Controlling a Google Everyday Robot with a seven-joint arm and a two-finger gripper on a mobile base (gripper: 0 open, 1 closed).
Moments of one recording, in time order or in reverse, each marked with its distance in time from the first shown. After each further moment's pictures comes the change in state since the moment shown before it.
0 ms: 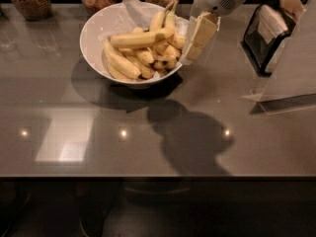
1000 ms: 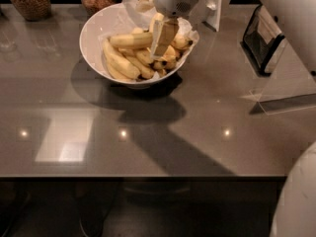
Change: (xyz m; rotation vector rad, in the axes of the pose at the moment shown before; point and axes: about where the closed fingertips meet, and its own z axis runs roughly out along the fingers) arm -0.023 -0.034 0.080 -0.073 0.069 -0.190
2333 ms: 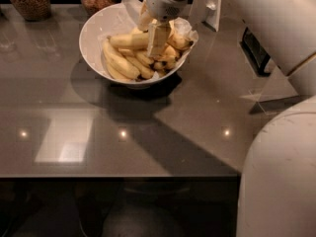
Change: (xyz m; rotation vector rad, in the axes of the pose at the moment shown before) arm 0.025 -0.025 0.038 -0.005 0.135 -0.019
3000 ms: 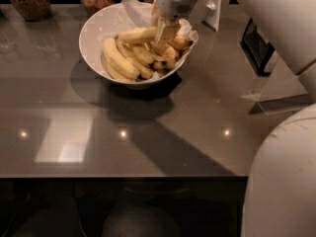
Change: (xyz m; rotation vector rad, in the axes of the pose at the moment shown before) arm 0.020 0.012 -0.017 -0.029 0.092 -0.025
